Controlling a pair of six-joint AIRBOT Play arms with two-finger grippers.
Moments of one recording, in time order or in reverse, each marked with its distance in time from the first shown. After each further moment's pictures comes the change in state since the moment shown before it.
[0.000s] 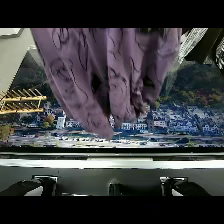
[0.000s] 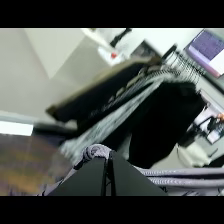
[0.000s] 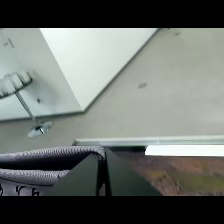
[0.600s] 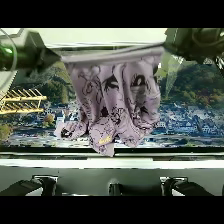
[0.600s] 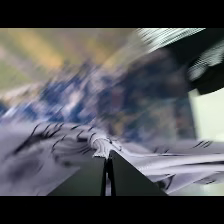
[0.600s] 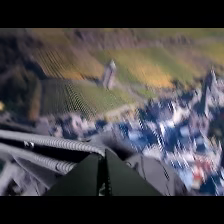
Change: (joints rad) left arm -0.104 0.008 -0.300 0.197 -0.300 -0.192; right arm 0.000 -0.060 -0.143 -0.061 0.469 -0.006
